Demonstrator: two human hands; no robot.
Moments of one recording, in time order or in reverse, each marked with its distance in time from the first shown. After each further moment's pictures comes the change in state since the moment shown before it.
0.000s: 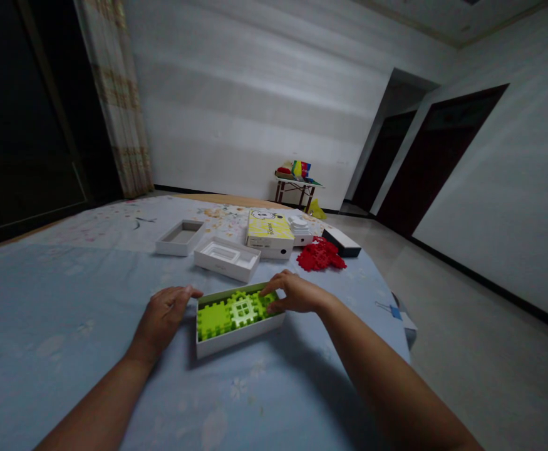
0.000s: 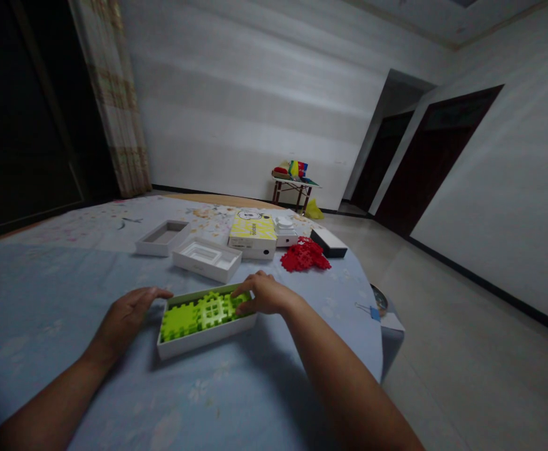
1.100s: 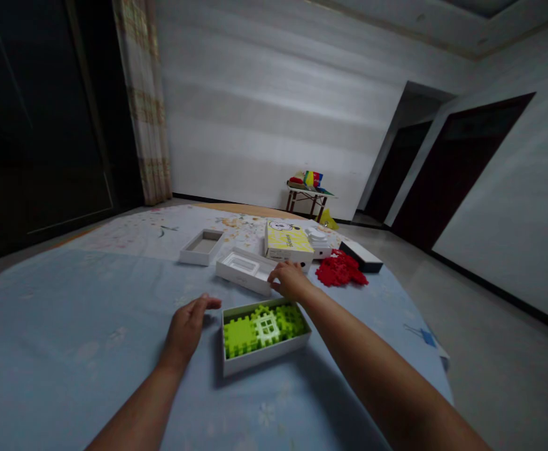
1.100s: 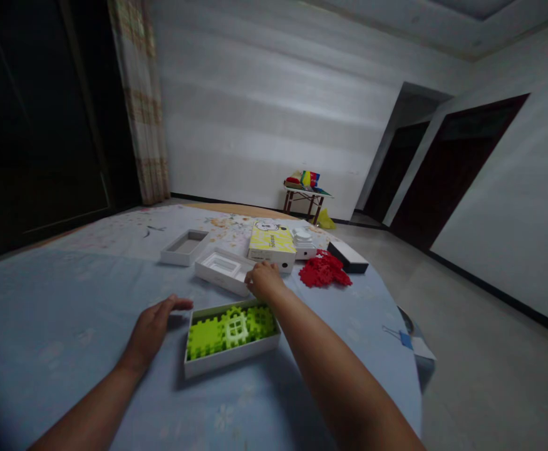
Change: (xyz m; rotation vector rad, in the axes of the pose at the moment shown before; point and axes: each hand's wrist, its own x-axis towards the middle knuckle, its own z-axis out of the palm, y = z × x) left_hand 0.003 -0.015 0.007 -0.313 0.118 -0.265; right_hand 0.090 -0.001 0.014 -0.355 0.121 0.185
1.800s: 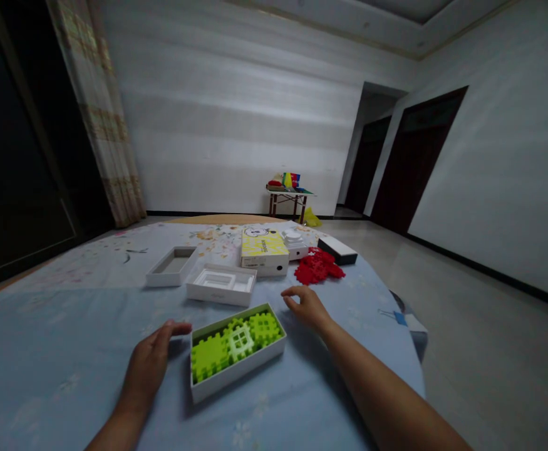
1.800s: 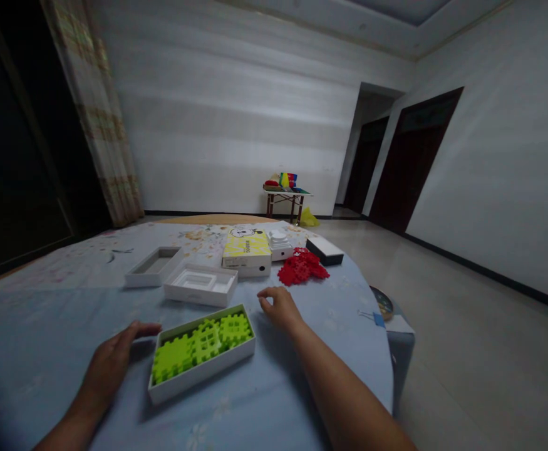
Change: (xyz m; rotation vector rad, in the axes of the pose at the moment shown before) left_hand -0.003 0.011 -0.004 0.155 -0.010 0.005; right_hand -0.085 0.061 0.038 0.550 0.400 0.258
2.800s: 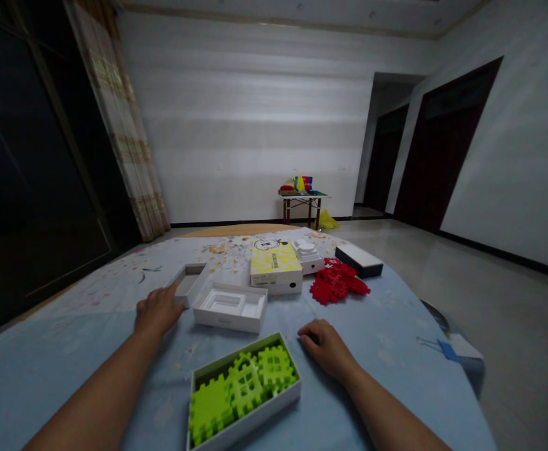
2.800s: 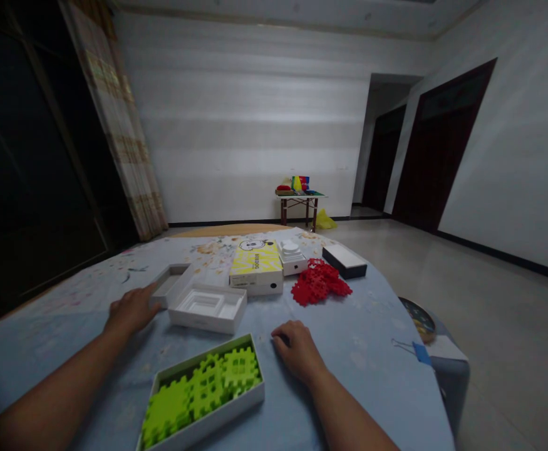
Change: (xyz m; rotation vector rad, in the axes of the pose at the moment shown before) left_hand 0.159 -0.011 -0.011 1.027 -0.014 0.137; right_hand -0.013 0.025 0.017 0.051 -0.081 0.034
